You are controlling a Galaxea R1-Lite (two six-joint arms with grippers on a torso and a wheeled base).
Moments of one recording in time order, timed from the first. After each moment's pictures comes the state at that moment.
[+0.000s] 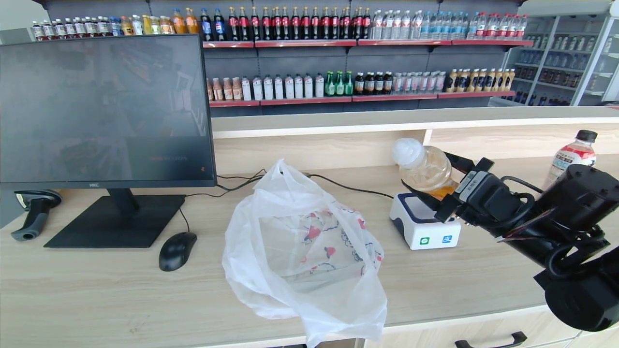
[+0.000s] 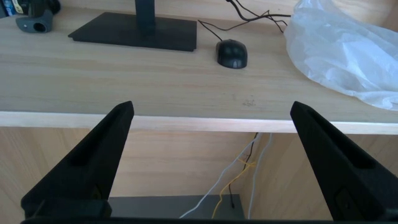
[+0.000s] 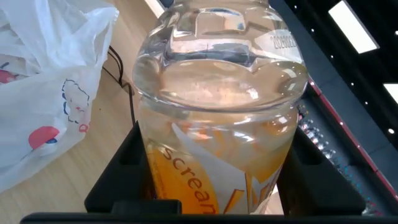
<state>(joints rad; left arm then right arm) 0.00 0.00 0.00 0.00 0.00 -0.03 0.26 1.85 -0.54 -1.57 0.42 -0.86</state>
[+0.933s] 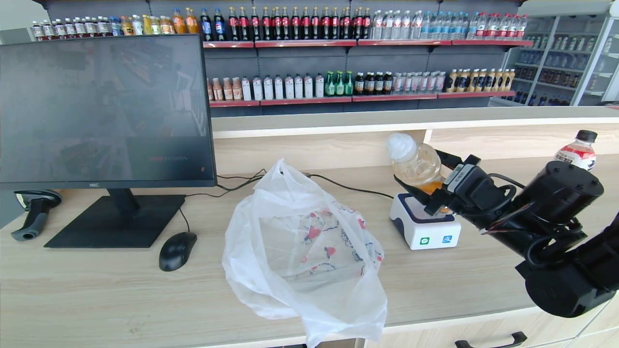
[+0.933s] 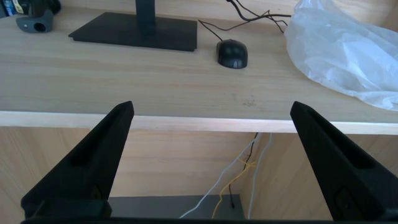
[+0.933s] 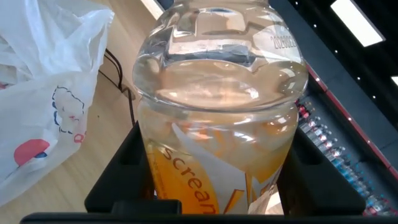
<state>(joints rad) 0.00 0.00 0.00 0.00 0.00 -0.03 0.27 1.92 -0.62 -1.57 0.42 -0.81</state>
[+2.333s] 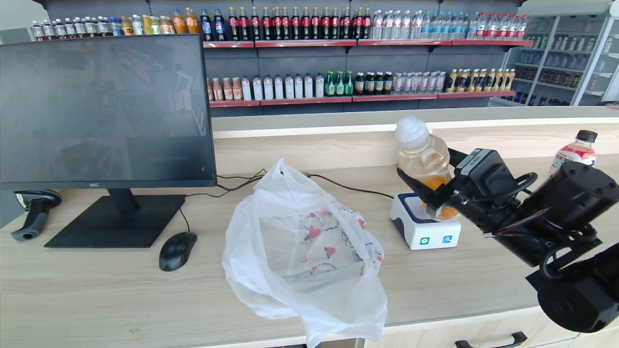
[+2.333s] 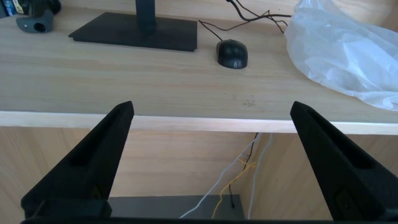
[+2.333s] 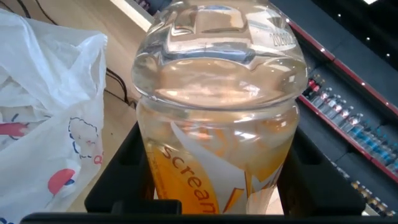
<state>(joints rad) 0.00 0.00 0.00 0.00 0.00 -0.03 0.33 1.84 -0.57 -1.57 0.27 -0.64</state>
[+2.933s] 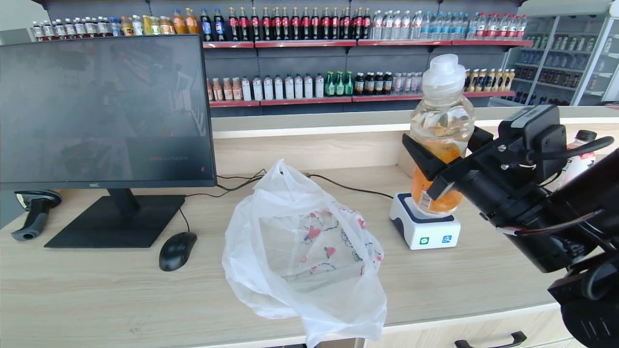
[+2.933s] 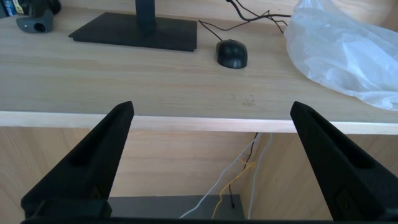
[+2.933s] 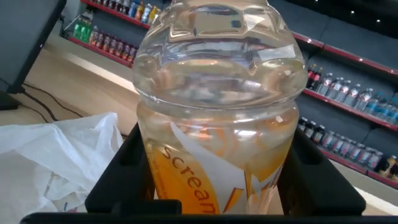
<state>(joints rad) 0.00 0.00 0.00 0.00 0.00 -0.03 0.50 1.71 -0.58 -1.57 0.03 -0.41</state>
